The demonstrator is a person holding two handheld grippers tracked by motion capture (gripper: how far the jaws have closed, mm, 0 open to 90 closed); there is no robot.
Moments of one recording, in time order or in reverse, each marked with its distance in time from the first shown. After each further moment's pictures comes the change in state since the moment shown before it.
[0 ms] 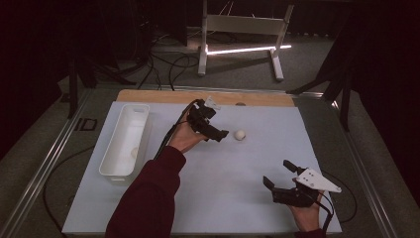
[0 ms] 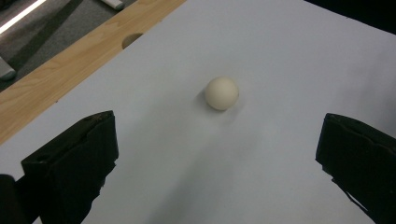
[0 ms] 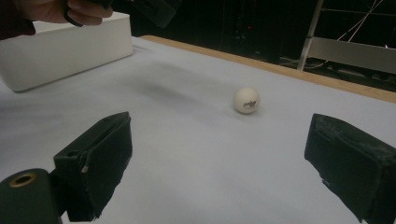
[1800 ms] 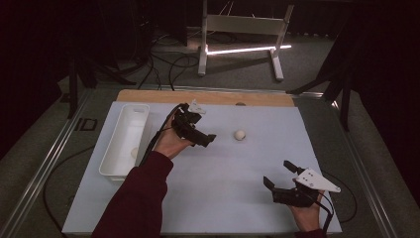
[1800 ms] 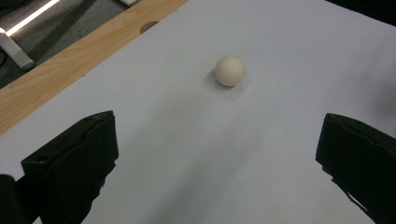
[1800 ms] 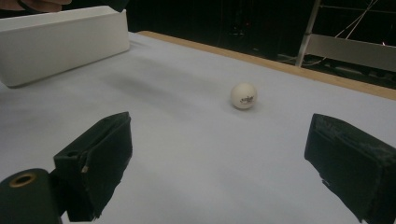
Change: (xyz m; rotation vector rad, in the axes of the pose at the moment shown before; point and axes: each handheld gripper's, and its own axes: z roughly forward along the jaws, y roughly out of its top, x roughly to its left) left arm 0.000 -0.027 -0.039 -0.005 0.043 -0.027; right arm -0.001 -0.002 0.001 0.014 -0.009 -0.005
